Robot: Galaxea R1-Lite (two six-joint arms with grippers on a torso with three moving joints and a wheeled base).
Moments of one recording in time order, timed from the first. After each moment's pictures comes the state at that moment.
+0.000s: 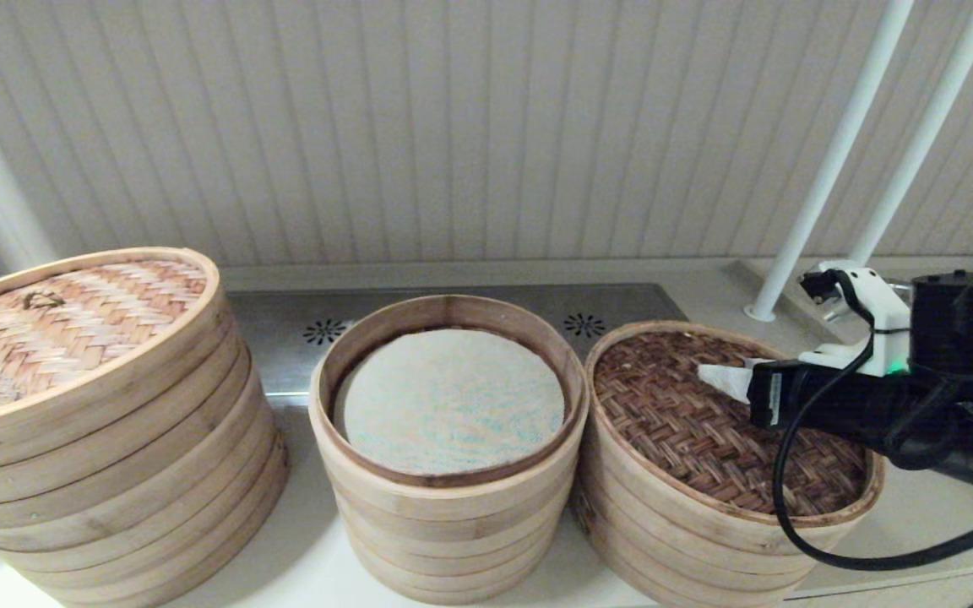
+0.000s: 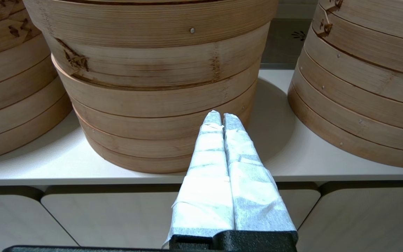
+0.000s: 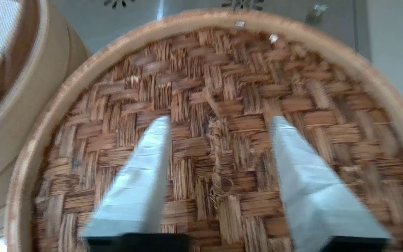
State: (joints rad) left arm -0.01 0.00 -0.01 0.00 0.00 -0.01; right arm 0.27 1.46 -0.66 -0.46 0.02 0.09
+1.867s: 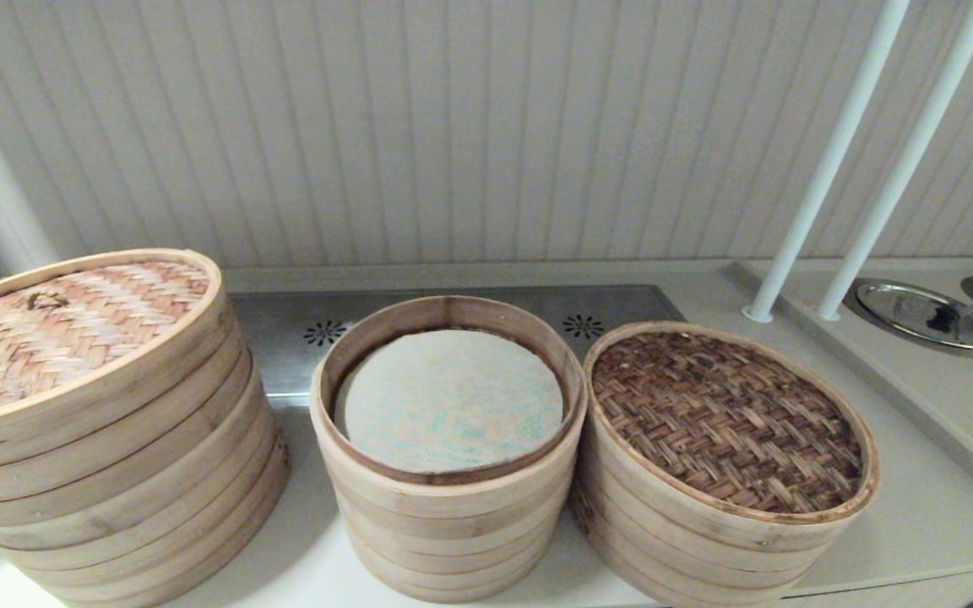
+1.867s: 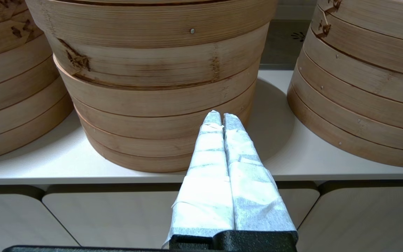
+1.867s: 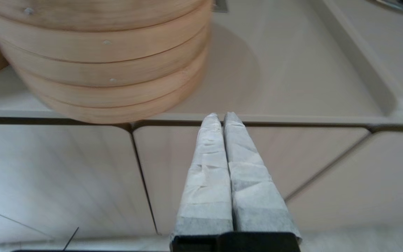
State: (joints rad) left arm -0.01 0.00 -0.01 0.00 0.00 -0.01; right arm 0.01 0.06 -0.13 0.22 -0.05 -0.08
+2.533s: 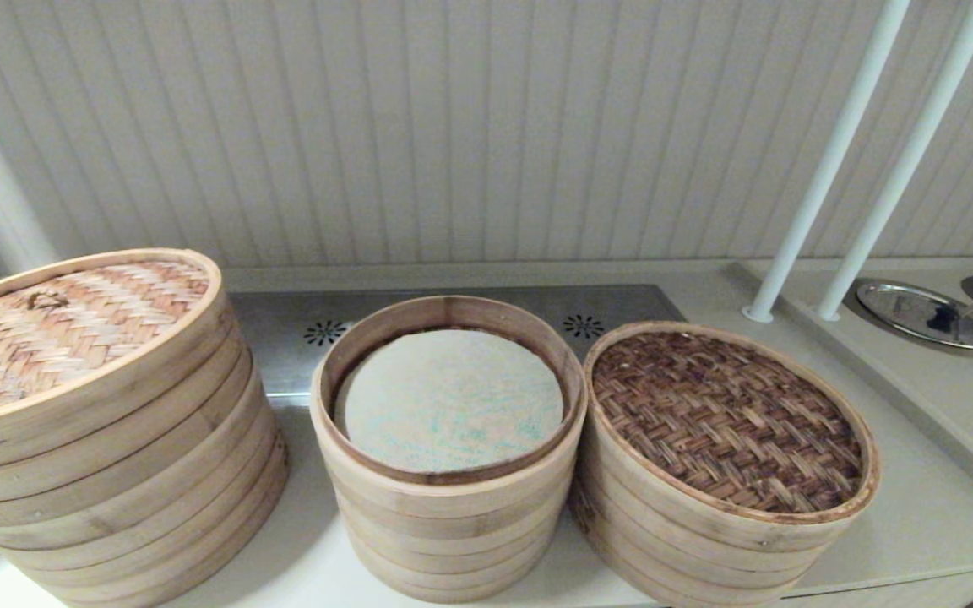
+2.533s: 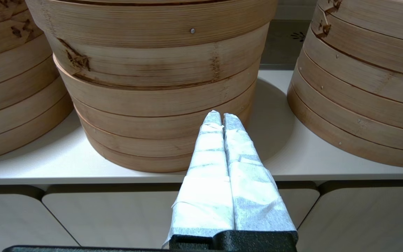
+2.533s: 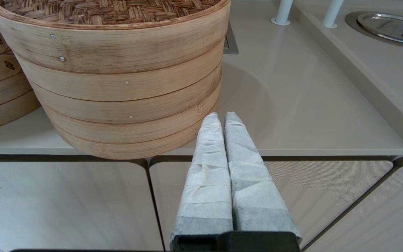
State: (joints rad) left arm -0.01 0.00 -0.01 0.00 0.00 -0.01; right arm 0.01 0.00 -0.03 0.07 -0.01 -0.03
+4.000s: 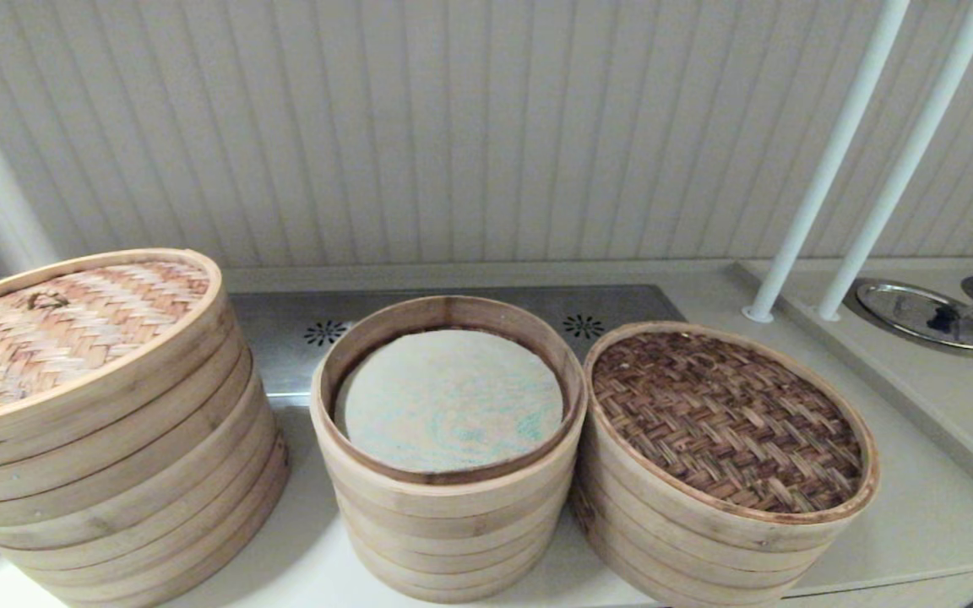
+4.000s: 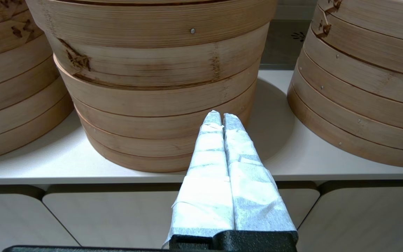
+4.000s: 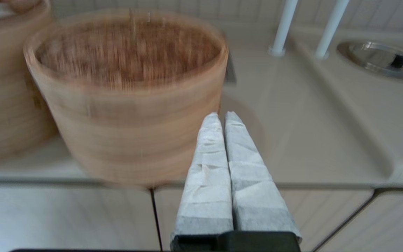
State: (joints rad) left arm -0.01 0.00 -0.01 0.00 0.00 -0.01; right arm 0.01 0.13 -0.25 0.07 0.00 -0.05
